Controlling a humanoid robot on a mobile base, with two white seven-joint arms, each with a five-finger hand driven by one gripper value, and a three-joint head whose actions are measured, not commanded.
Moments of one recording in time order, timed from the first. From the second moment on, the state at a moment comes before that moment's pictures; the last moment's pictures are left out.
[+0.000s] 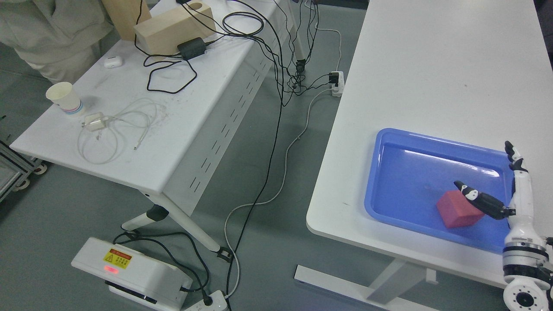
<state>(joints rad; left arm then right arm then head) 0.00 0.00 0.04 0.00 0.00 -0.11 -0.08 0.15 -0.17 -0.11 -1.72 0.31 0.00 -0.15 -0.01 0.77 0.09</state>
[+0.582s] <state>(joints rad) 0.00 0.00 0.04 0.00 0.00 -0.11 -0.08 0.15 -0.16 -0.19 -1.72 0.05 0.01 -0.15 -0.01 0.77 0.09</state>
